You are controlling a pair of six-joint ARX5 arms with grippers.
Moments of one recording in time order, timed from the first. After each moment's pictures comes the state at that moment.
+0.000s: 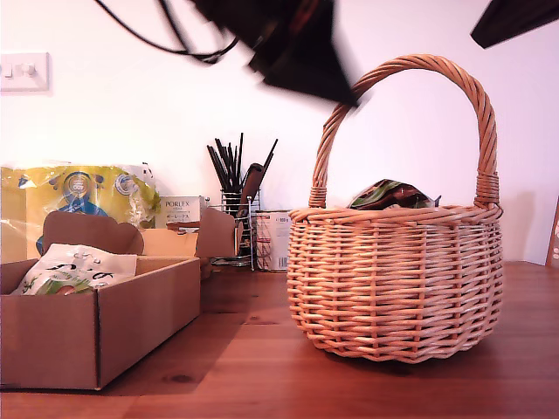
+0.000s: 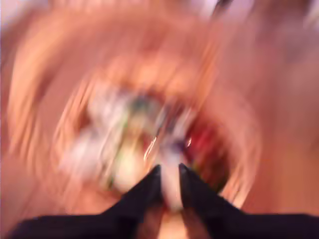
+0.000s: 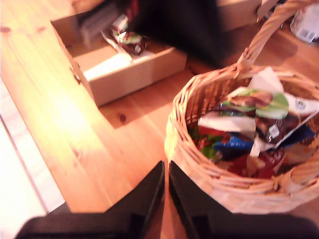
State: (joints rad) left arm -0.77 1.61 1.31 -0.48 0.20 0.38; right arm 0.65 0.68 0.75 -0.65 -0.17 -0.21
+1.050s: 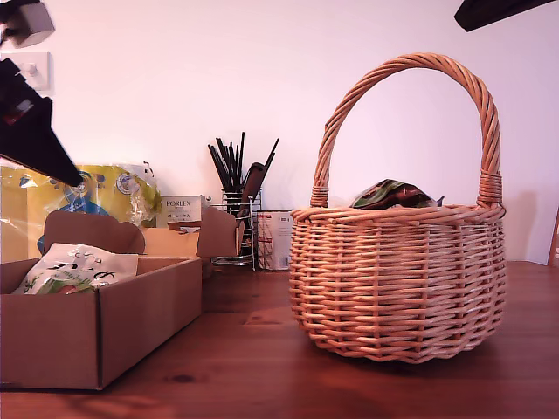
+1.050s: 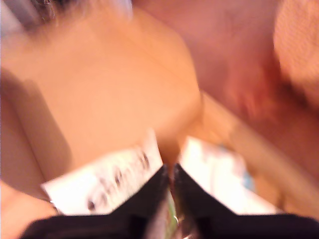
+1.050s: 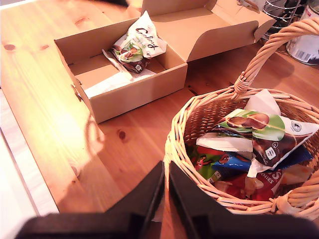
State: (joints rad) left arm -0.12 1.31 0.89 -0.38 0.45 0.62; right arm 0.65 0.68 0.75 -0.61 -0.18 -0.21
